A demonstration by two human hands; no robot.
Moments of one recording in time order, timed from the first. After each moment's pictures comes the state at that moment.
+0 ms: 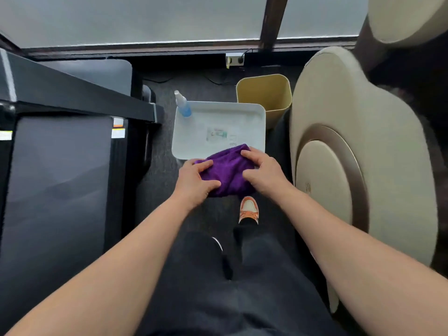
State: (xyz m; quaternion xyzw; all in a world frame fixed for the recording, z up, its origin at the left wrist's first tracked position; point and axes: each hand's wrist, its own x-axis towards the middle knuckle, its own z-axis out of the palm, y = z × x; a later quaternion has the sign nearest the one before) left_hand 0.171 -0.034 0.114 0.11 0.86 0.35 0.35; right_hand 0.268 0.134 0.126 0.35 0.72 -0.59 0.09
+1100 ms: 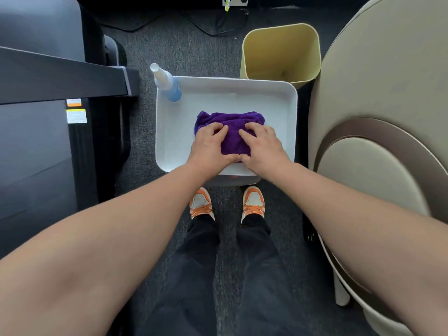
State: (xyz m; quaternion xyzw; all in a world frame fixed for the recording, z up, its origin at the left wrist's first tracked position) left_hand 0.040 0.052 -0.076 0.31 0.87 0.18 0.33; right_hand 0.137 0.185 -0.062 0.22 0.93 -0.21 0.23
